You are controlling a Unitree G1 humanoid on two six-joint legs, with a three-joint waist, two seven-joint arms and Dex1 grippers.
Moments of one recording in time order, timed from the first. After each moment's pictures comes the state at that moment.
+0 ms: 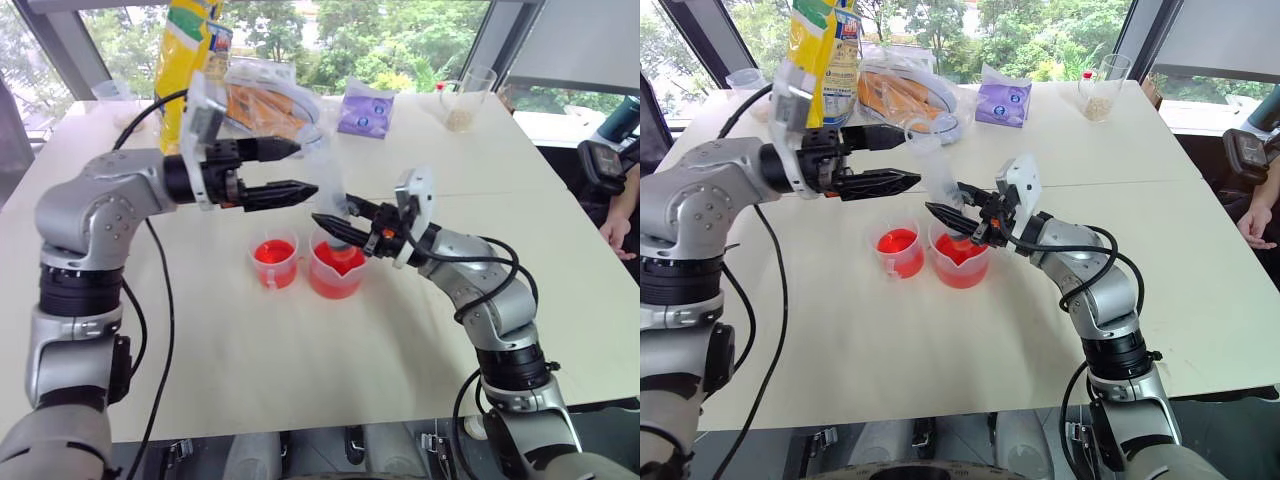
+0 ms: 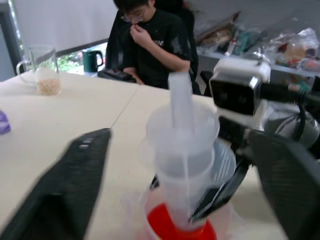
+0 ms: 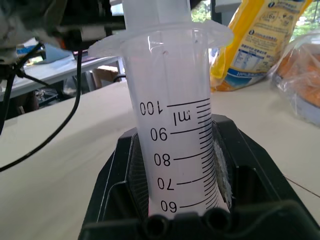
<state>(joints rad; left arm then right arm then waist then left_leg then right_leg) -0.83 0.66 0.05 -0.07 -0.73 0.80 -1.06 -0.50 -0.33 0.09 -0.27 0.45 0.48 0.72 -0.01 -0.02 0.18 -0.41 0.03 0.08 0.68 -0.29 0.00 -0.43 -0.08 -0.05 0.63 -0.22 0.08</state>
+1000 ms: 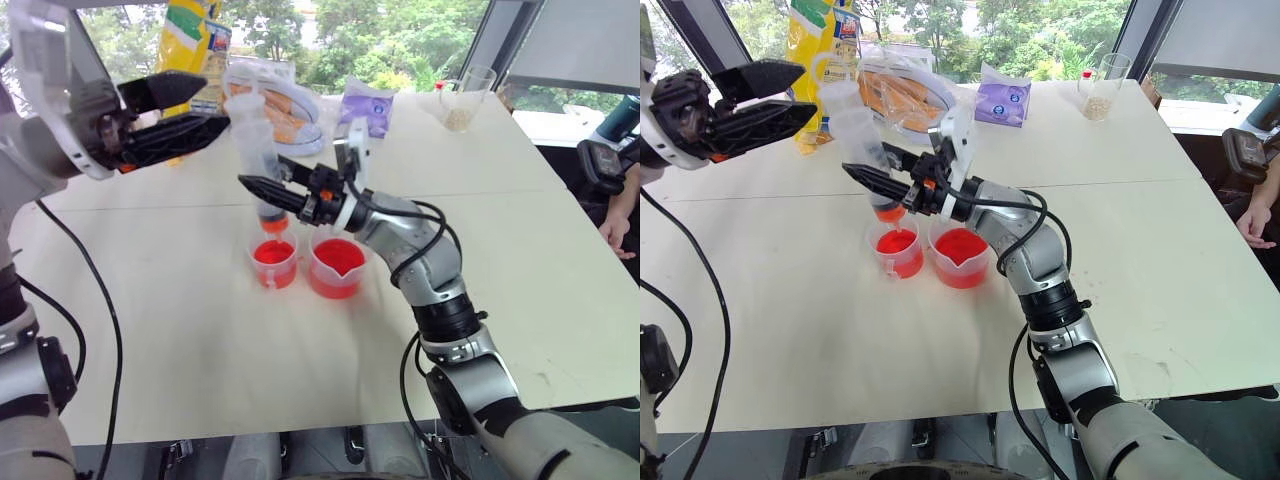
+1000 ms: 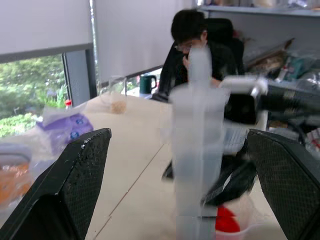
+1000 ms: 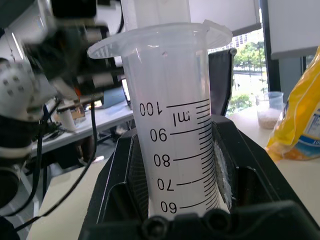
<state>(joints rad) -0.80 0.88 0.34 -0.11 -0.94 0.90 -0.96 -0.77 -0.08 0.17 0.03 0.47 0.37 0.76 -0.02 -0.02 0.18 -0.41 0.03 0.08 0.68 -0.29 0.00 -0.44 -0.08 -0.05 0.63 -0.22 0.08</state>
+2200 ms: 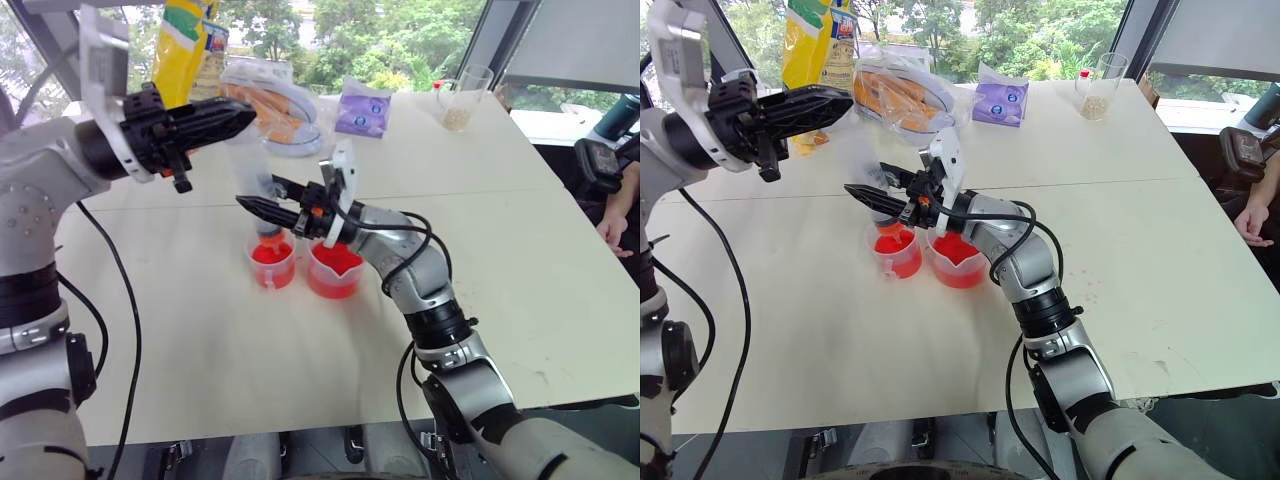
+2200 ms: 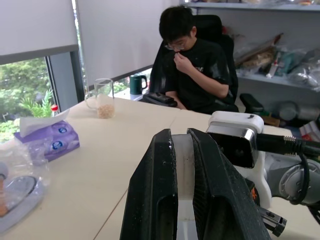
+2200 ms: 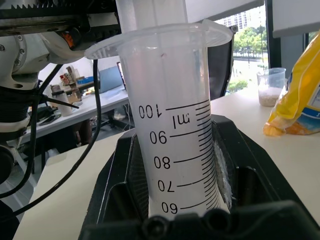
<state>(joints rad) -0.82 0.80 0.23 -0.13 -0.88 0.84 -0.93 -0.75 -0.05 0.19 0.09 0.40 0.34 0.77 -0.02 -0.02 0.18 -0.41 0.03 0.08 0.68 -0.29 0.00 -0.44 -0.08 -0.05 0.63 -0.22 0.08</state>
